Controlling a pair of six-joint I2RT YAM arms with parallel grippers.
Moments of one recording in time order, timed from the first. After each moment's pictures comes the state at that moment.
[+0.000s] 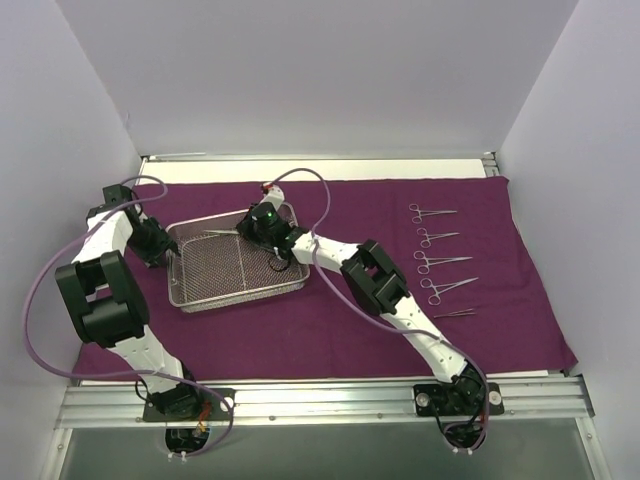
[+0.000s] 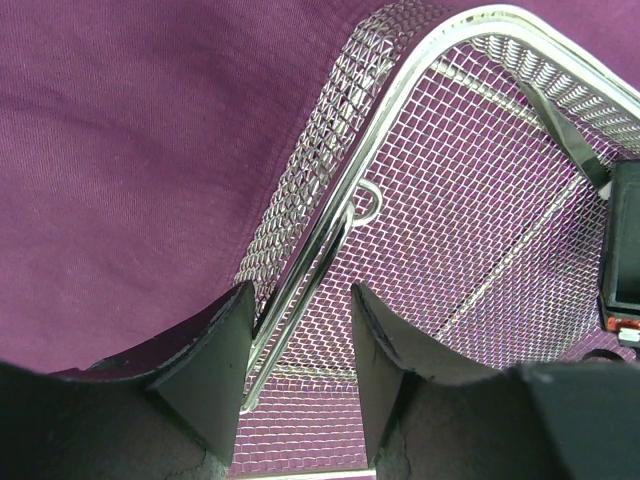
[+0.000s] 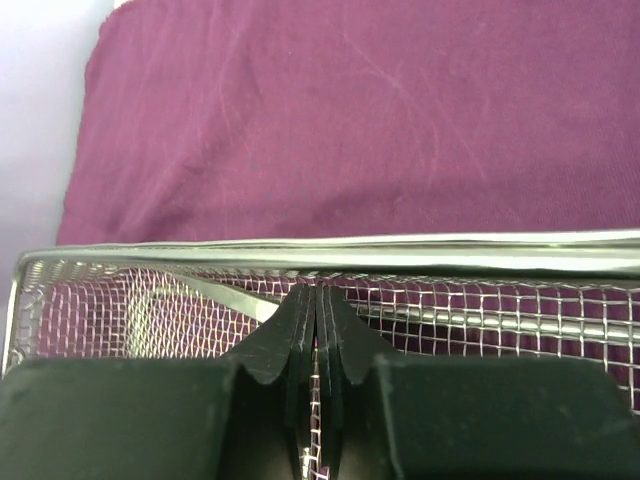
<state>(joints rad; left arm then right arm) 0.32 1.77 1.32 -0.81 0.15 -0.43 0.85 2.65 2.06 0.20 0.15 0.86</state>
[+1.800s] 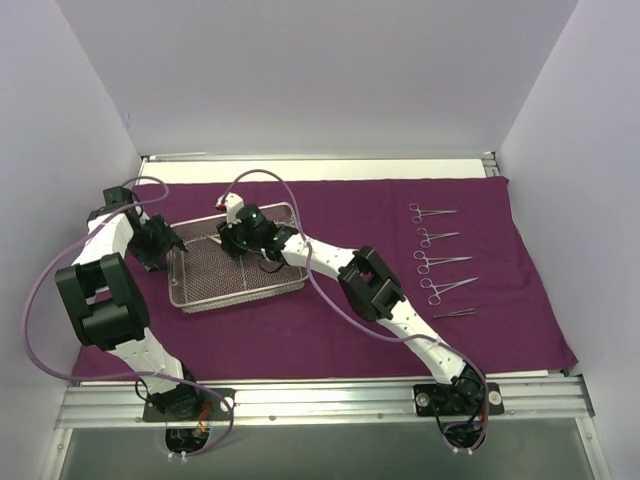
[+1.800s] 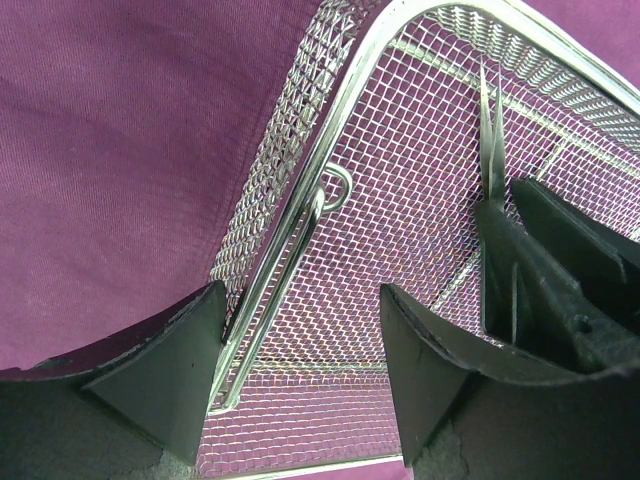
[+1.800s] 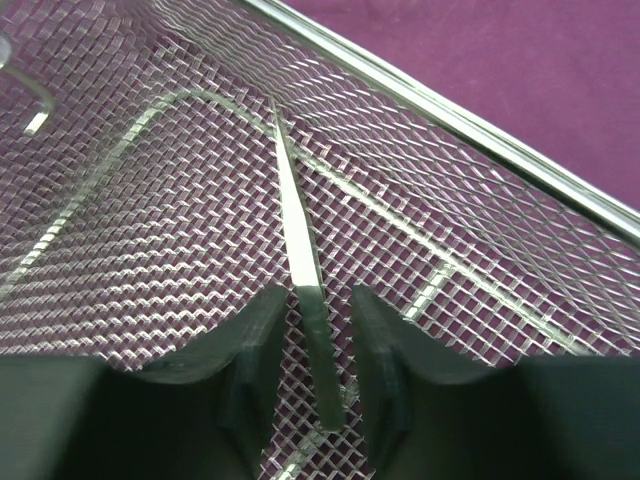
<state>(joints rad) 0.32 1.75 1.29 -0.79 0.21 -0.44 0.91 2.66 2.20 -0.02 -0.12 0.16</state>
